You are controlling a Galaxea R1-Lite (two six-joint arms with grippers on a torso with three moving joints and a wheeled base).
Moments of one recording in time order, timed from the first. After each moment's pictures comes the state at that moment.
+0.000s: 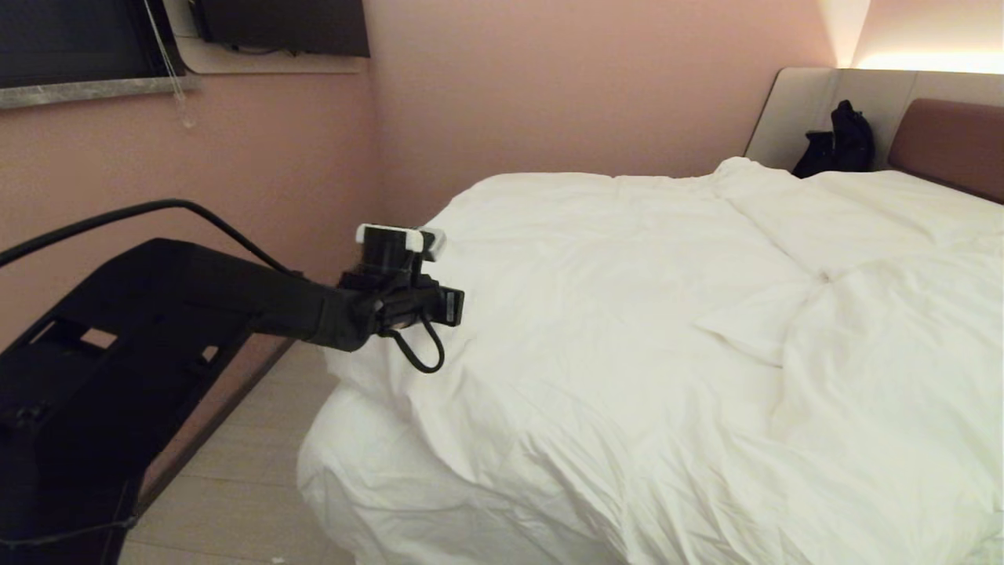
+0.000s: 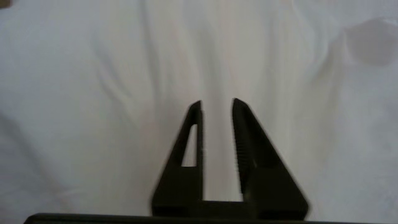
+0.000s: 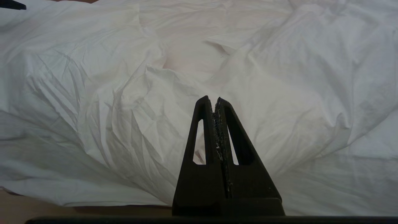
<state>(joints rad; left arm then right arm) -0.35 2.30 -1.59 -0.33 -0.11 0.01 0.00 0.00 0.00 -0.04 0.00 0.00</state>
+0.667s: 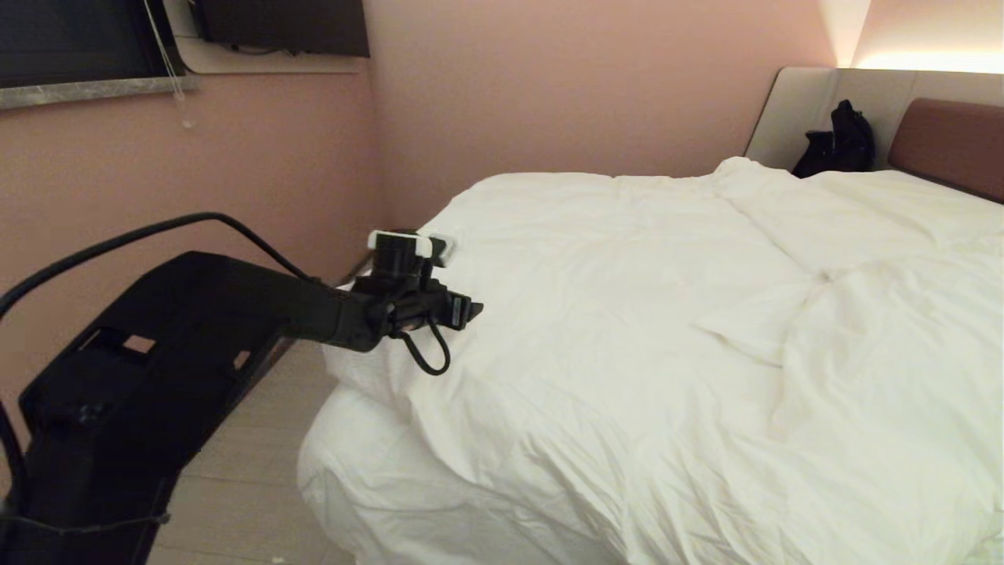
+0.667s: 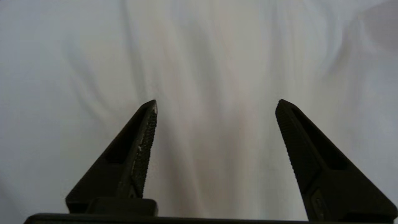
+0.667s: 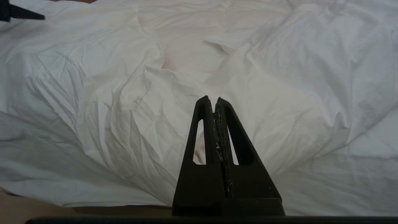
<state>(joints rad) -0.34 2.39 -1.69 -0.31 -0.11 0.09 0.00 0.00 0.00 -0.04 0.00 0.00</state>
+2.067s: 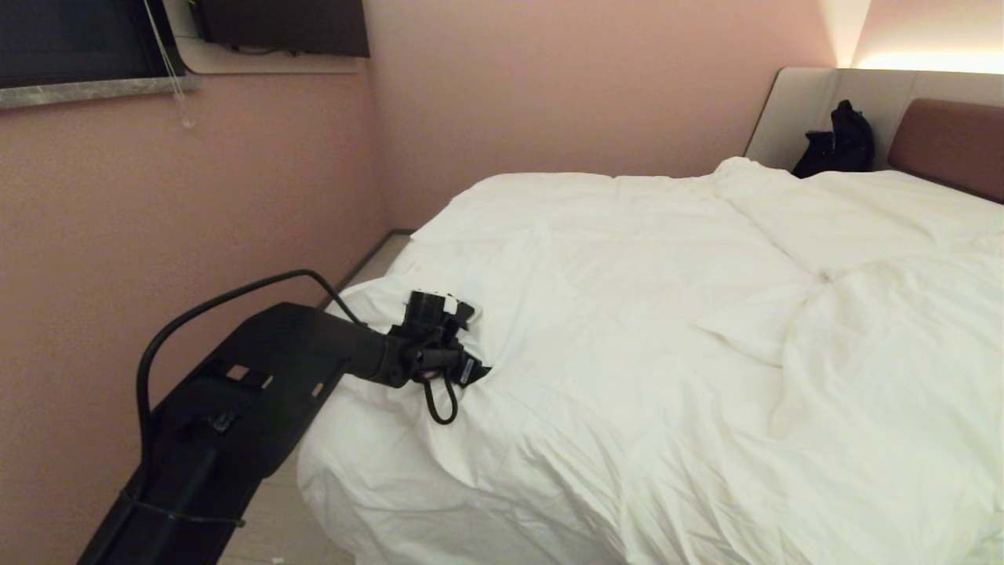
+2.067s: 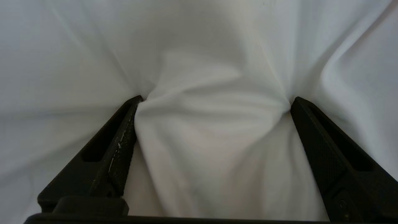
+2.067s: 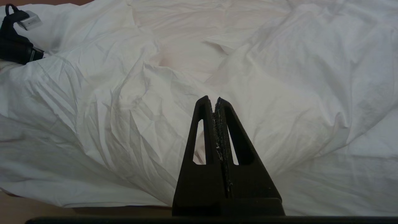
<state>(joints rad) -0.36 2.62 -1.81 -0.17 -0.11 0.28 0.00 0.00 0.00 -0.04 0.00 0.01</state>
